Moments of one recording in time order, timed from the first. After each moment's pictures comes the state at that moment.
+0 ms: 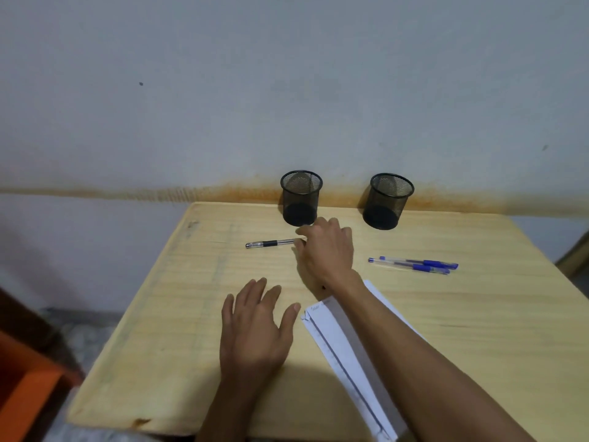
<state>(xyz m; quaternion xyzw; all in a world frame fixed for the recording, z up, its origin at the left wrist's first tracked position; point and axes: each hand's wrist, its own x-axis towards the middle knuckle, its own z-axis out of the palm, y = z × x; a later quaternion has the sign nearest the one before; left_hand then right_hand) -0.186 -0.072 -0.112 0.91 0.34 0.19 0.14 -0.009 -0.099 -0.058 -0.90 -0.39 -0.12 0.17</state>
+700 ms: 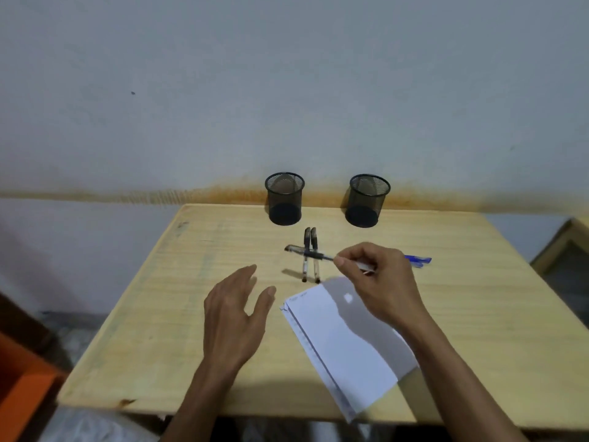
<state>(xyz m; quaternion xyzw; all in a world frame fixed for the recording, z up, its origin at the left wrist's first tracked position) -0.191 -0.083 -0.095 0.85 0.30 0.34 0.27 -0.034 -0.254 -0.013 -0.81 -0.31 0.05 0.50</state>
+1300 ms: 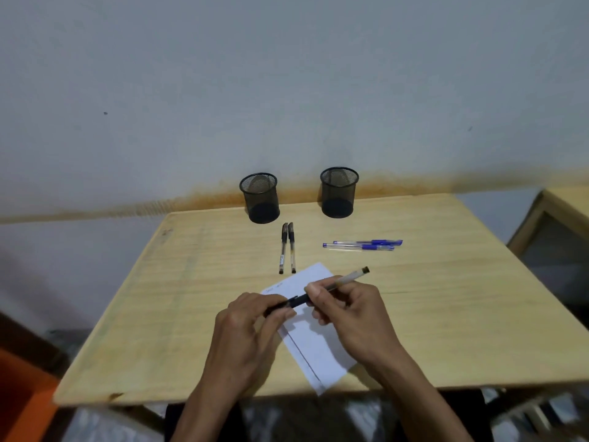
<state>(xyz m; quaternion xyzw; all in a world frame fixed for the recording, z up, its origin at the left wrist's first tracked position) -0.207 -0.165 -0.041 0.88 0.14 0.34 0.29 -0.093 -0.304 -0.026 -0.68 -0.25 0.22 0.66</state>
